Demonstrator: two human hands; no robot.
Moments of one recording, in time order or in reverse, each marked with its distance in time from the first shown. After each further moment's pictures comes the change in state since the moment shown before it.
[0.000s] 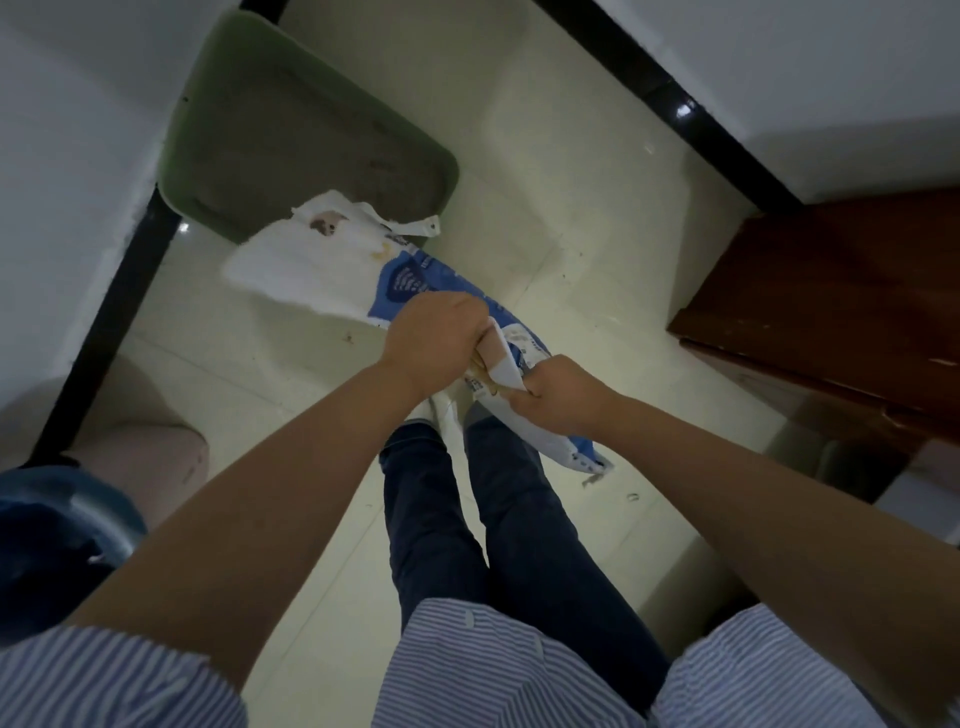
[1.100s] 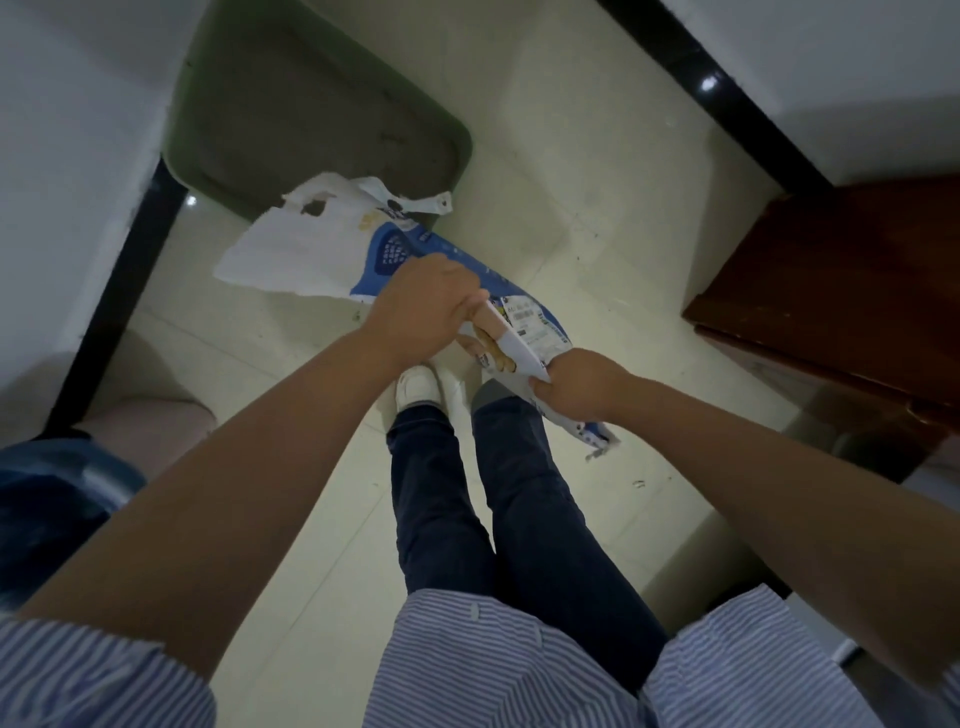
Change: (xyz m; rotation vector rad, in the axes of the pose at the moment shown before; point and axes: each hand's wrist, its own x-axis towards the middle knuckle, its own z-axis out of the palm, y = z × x) left_hand -0.006 -0.020 -0.015 -0.058 0.089 0.071; right_hand 0.005 0.002 -0.001 -0.115 -0.165 0.166
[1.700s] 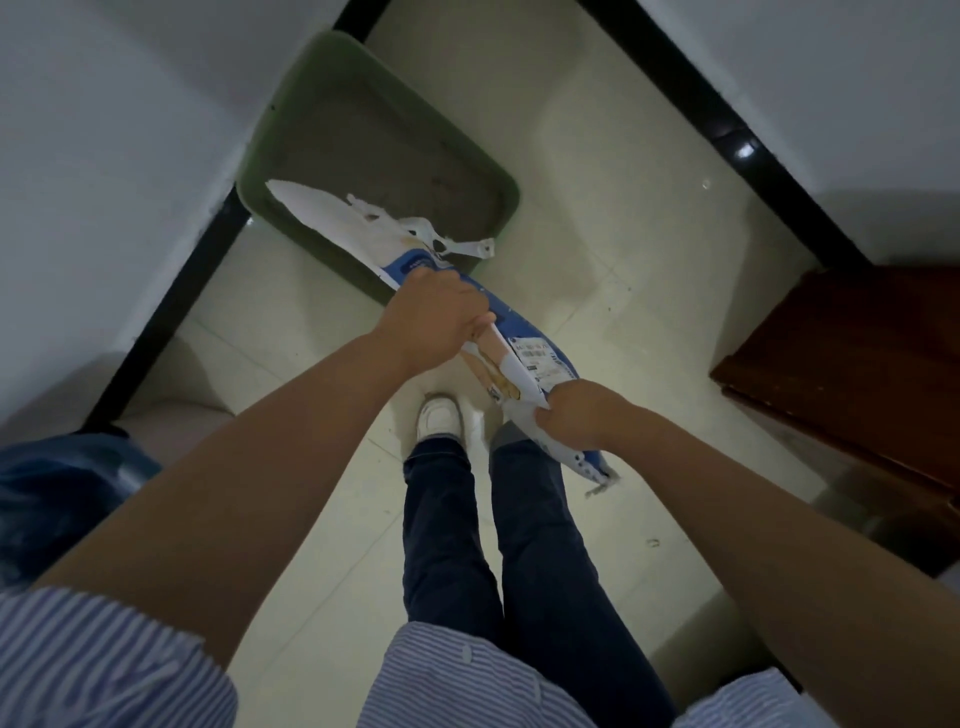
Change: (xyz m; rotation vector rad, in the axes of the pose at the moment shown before) left_hand 0.016 -0.017 -0.036 0.501 -0.353 -0.171; right_hand 0.018 -0.029 -0.015 -0.021 -0.037 0.027
